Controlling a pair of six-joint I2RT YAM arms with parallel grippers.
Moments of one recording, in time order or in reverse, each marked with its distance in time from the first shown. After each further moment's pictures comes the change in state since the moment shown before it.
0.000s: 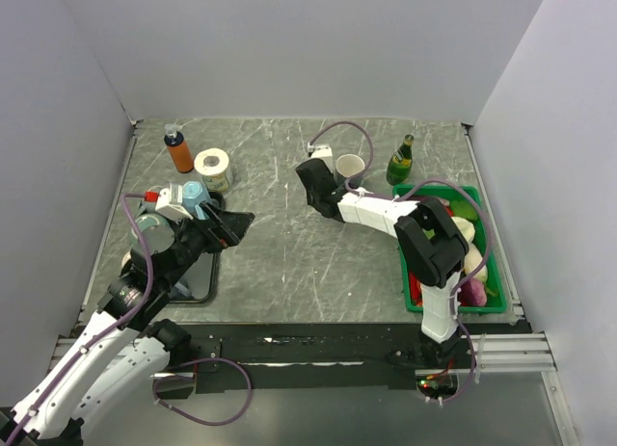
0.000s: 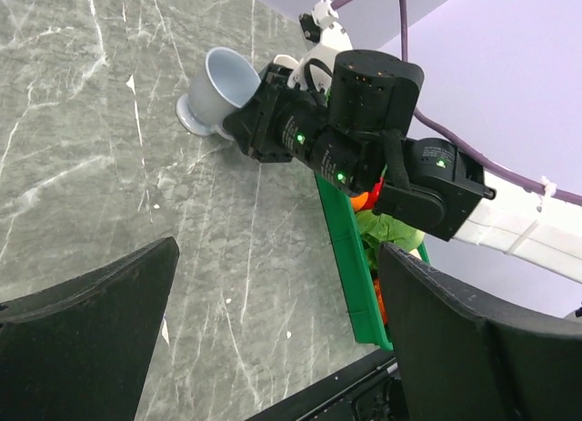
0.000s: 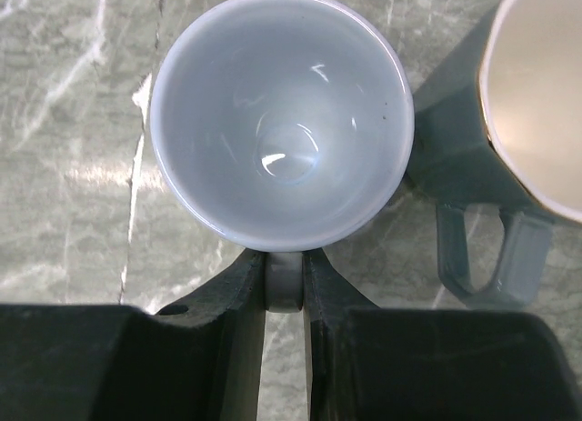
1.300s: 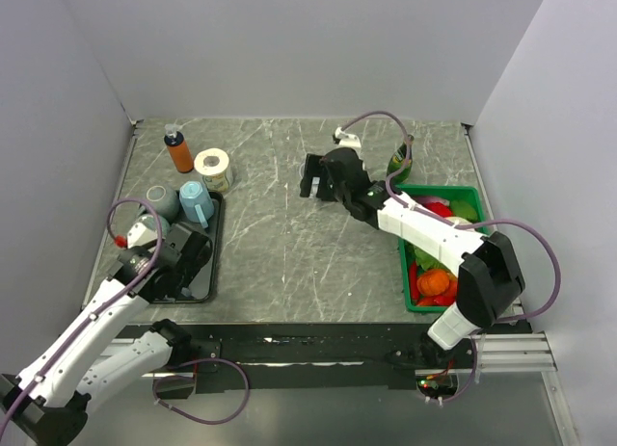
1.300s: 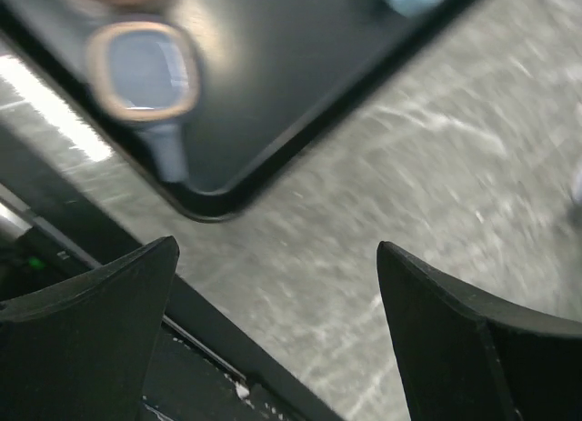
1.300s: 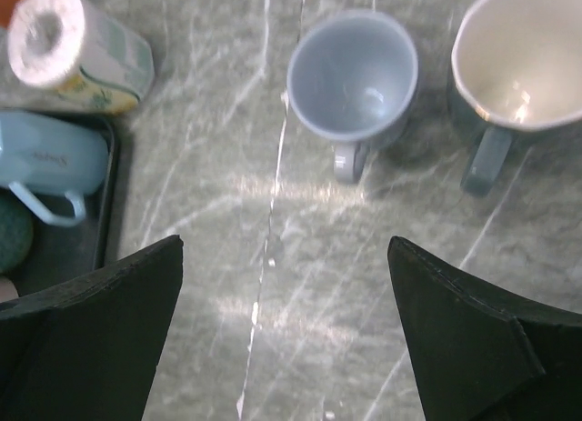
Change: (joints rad) left arm 0.000 0.227 0.206 -0.954 -0.435 -0.629; right arm -0.011 -0.374 -0.075 -0.124 -0.198 0.199
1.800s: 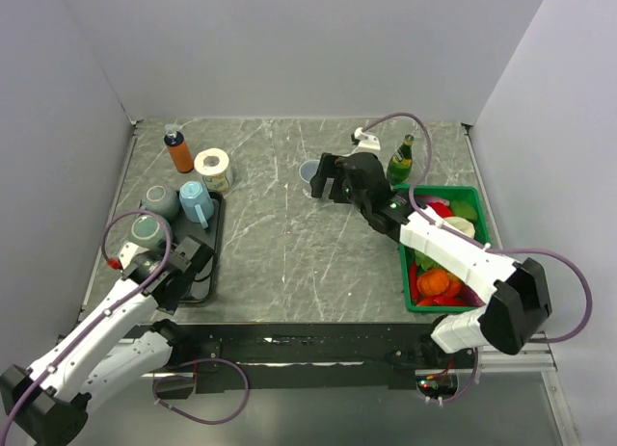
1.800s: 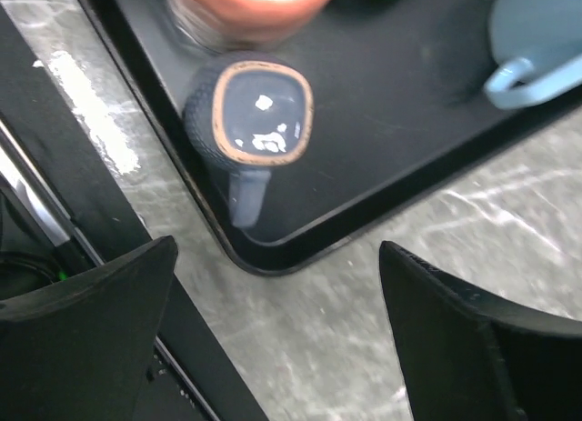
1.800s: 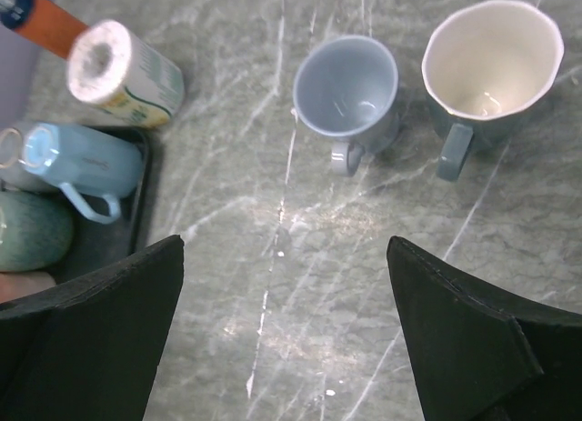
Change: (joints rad) left arm 0.000 0.011 -0.147 -0.101 -0.139 -0.306; right arm -0.004 -0.184 -0.110 0.000 -0.001 0.013
